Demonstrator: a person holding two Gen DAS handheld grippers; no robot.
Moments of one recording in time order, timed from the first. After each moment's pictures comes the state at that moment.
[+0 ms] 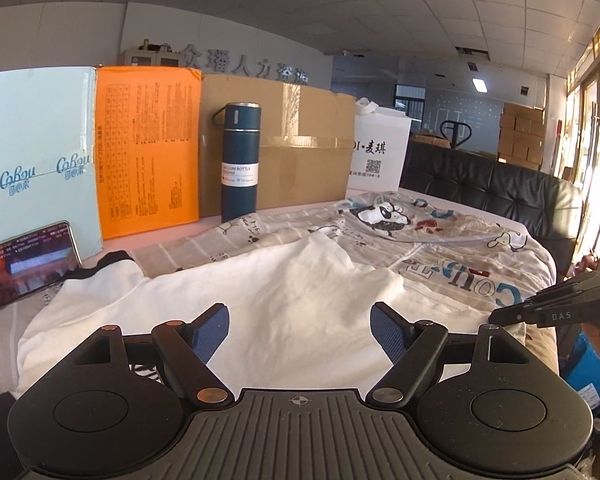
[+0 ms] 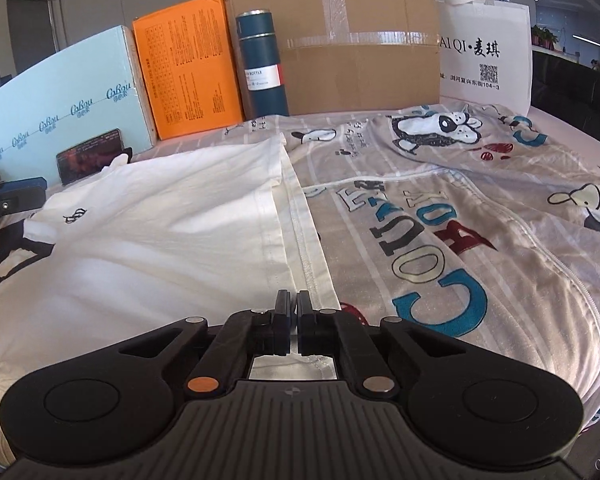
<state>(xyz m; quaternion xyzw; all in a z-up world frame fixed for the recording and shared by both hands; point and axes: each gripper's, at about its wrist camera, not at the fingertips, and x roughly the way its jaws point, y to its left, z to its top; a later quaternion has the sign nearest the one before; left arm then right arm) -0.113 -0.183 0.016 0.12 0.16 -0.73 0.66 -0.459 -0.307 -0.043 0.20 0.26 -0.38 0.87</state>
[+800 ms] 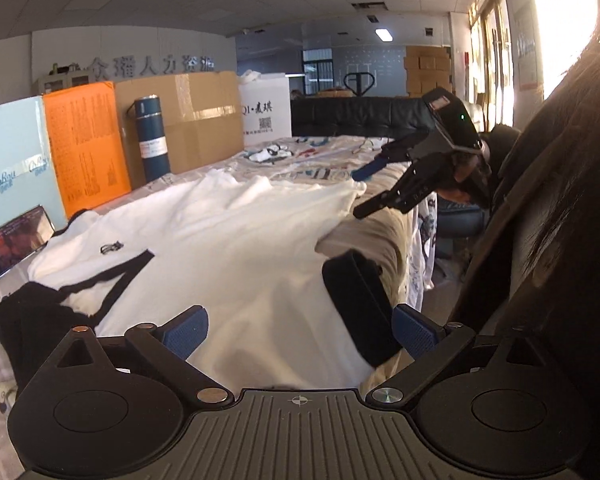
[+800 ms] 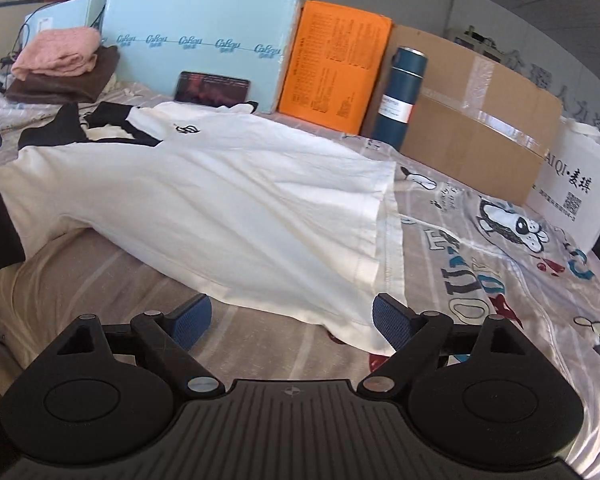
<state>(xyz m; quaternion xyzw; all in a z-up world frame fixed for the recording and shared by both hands) -0.154 0.013 -0.016 0.23 0.11 -0.79 0.56 -0.454 -0.236 -0.046 -0.03 0.31 -0.25 0.92</state>
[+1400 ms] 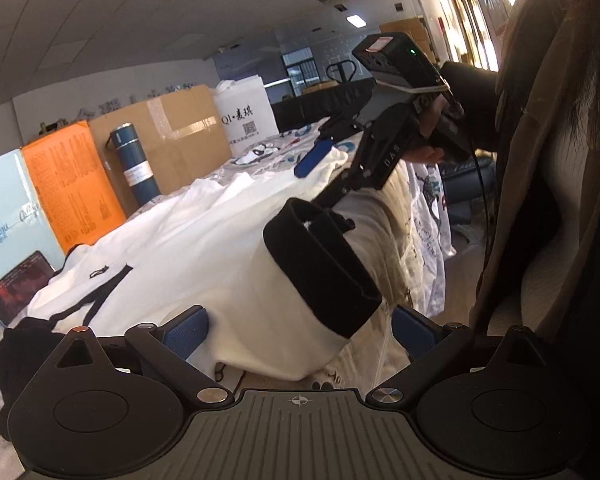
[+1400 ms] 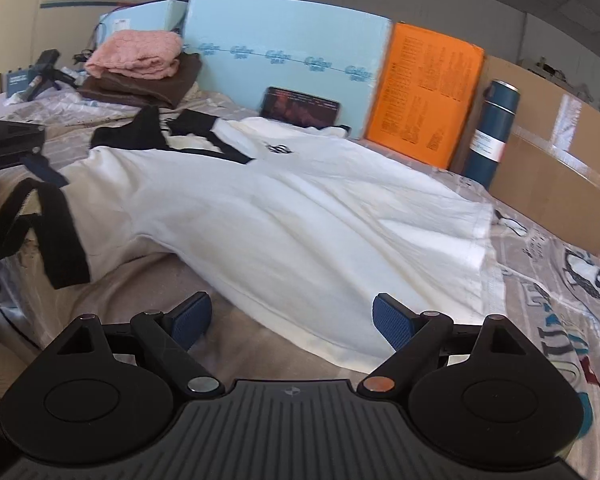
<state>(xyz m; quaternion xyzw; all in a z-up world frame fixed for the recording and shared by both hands) -0.200 0.018 -0.060 0.25 0.00 -0.78 0.57 -0.415 -0.210 -0.053 -0.06 0.29 -0.12 0.95</state>
